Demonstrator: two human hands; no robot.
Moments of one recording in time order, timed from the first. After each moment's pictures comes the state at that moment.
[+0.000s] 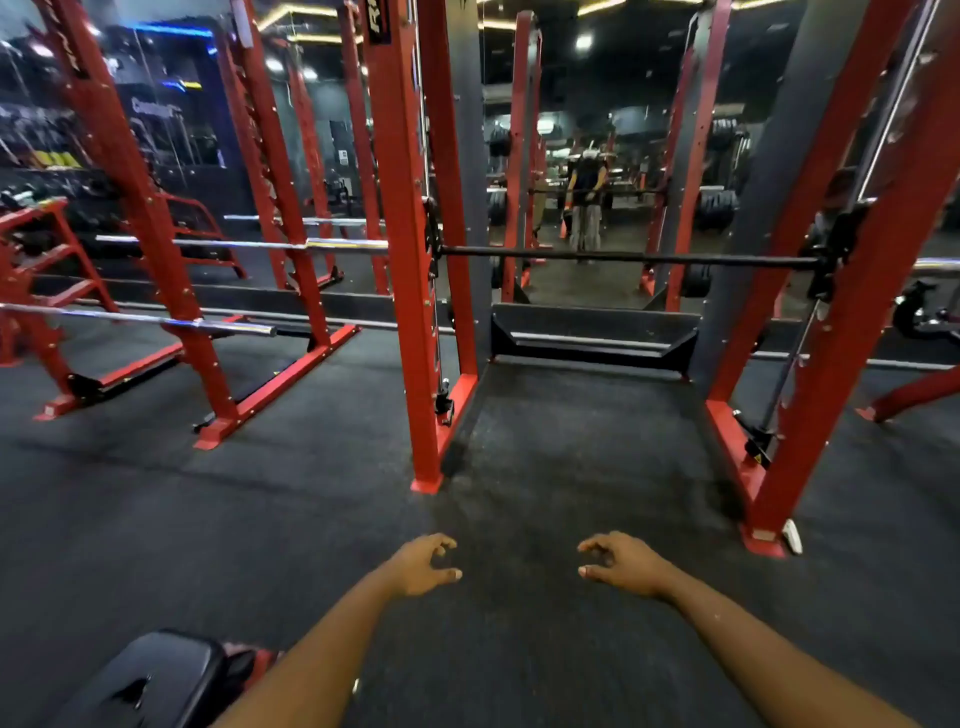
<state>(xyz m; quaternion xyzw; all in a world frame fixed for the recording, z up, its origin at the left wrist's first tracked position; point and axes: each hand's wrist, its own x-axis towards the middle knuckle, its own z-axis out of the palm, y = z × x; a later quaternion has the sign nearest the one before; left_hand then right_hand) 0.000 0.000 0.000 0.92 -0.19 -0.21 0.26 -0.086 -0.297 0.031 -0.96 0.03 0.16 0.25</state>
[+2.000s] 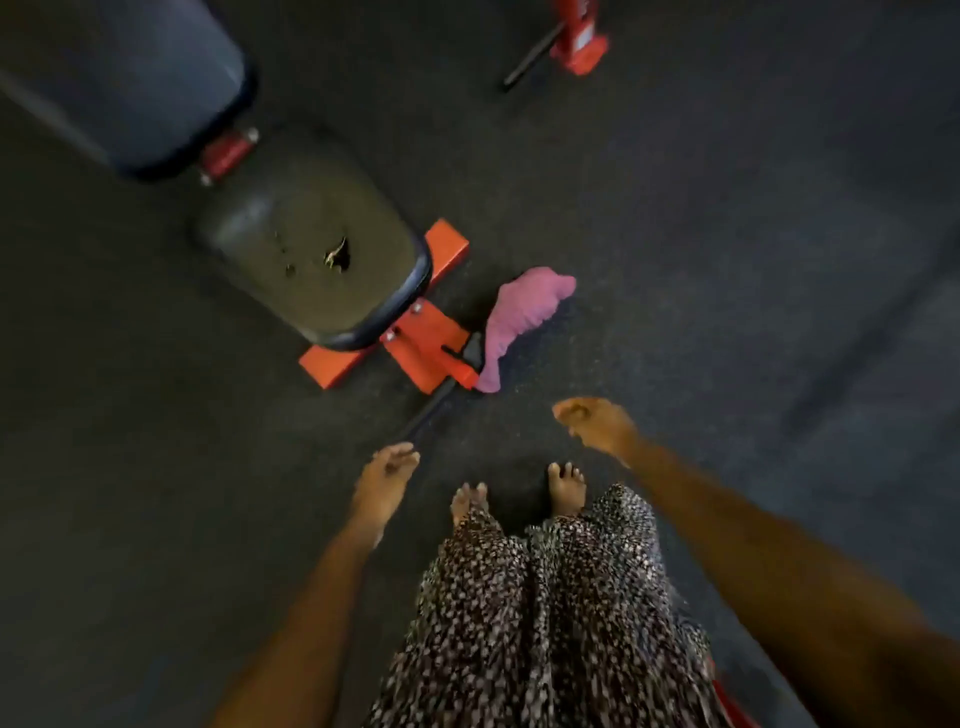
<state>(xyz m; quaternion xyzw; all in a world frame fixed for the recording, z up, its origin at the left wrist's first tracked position) 0.357 0.194 -0.258 0.11 0.82 0.20 0.52 0.584 0.356 -0.249 -0.60 -0.57 0.54 -0.16</state>
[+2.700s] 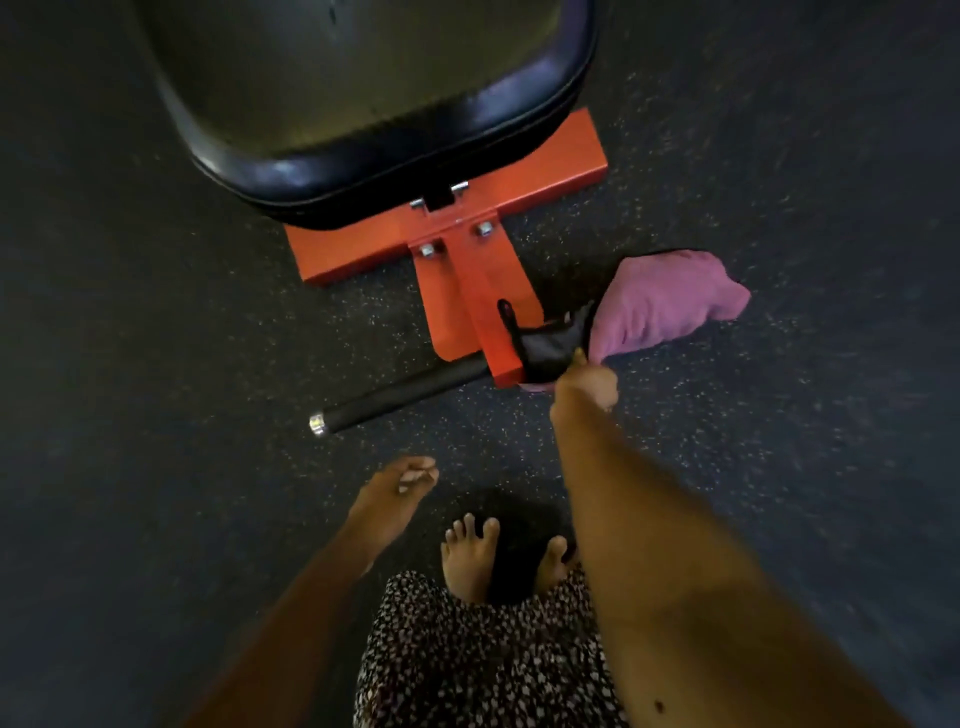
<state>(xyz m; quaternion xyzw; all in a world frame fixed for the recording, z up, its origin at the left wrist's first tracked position) 0.393 0.194 -0.535 -0.04 0.81 0.24 0.53 0.441 0.417 -0.581 -0.77 -0.37 0.51 -0.07</state>
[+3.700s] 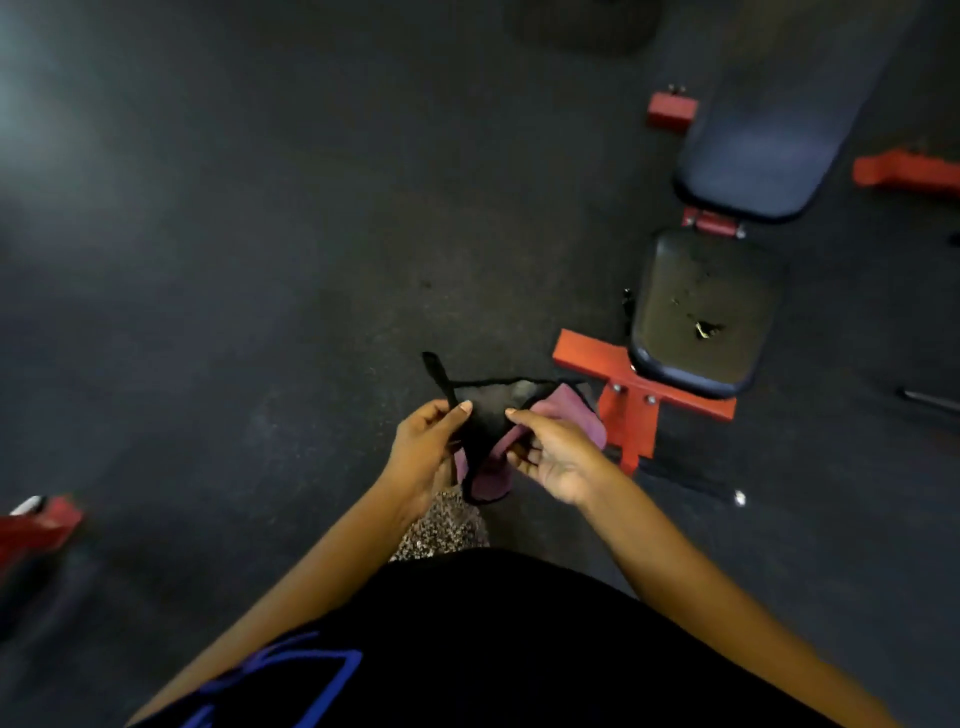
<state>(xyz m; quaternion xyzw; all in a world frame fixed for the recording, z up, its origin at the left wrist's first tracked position) 0.454 0.031 -0.036 -0.27 0.63 0.69 0.21 0.440 0.171 -0.060 -0.40 -0.46 0.73 -0.32</state>
